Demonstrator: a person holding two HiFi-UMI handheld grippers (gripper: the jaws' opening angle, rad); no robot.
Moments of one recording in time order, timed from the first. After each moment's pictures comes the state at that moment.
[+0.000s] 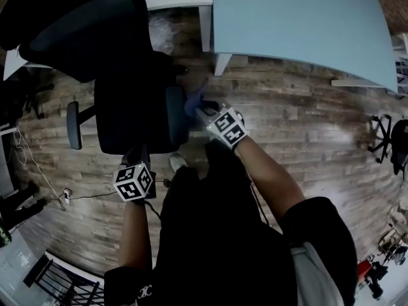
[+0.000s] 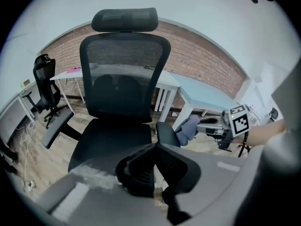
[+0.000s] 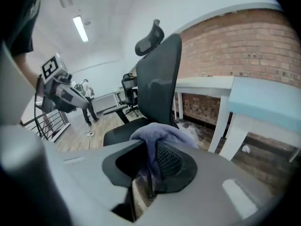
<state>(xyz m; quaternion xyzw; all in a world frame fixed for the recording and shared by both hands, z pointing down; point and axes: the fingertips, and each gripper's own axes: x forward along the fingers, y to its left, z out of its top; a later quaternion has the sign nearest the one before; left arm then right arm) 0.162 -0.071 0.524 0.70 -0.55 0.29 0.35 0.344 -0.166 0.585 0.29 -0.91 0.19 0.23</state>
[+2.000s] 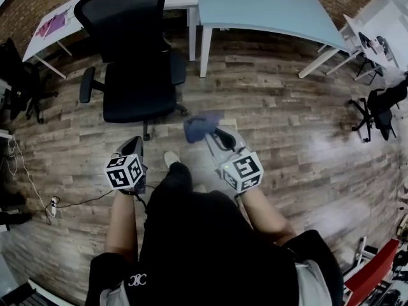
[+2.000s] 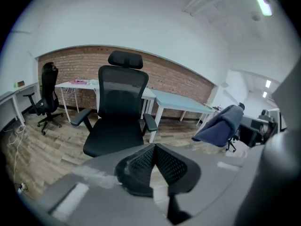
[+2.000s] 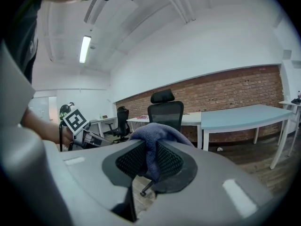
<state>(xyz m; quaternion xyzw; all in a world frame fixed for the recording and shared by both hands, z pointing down) 0.093 0.240 0.443 0.79 -0.50 0.21 0.28 0.318 0.282 0.360 0.49 -0.86 0.12 0.05</state>
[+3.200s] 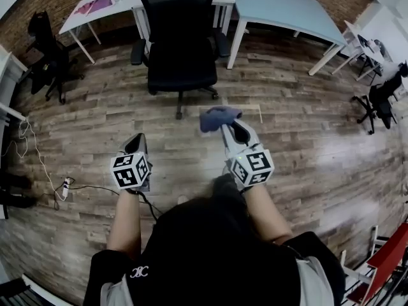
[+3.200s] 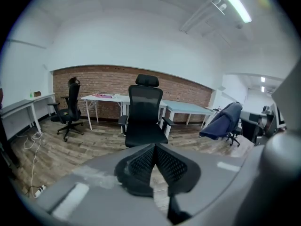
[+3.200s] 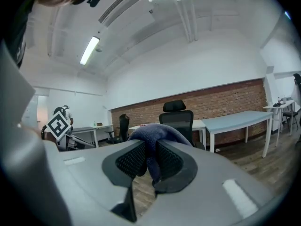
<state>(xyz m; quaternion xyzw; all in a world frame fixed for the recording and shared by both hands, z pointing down) -0.193 0.463 0.406 0.80 -0.53 0.18 0.22 0.076 0.495 0.328 0.56 -0.82 0.09 0.01</state>
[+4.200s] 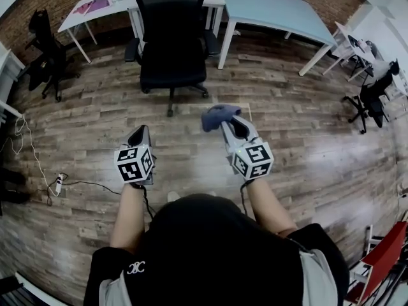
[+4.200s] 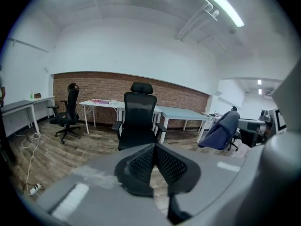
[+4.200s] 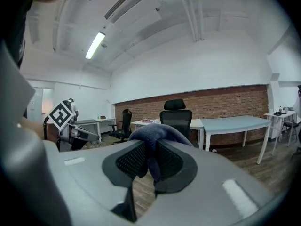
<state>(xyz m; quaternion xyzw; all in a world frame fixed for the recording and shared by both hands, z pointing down) -0.133 0.504 0.366 0.81 -0.54 0.15 0.19 0.120 0.541 0.312 0.55 -0.83 0.08 0.05</state>
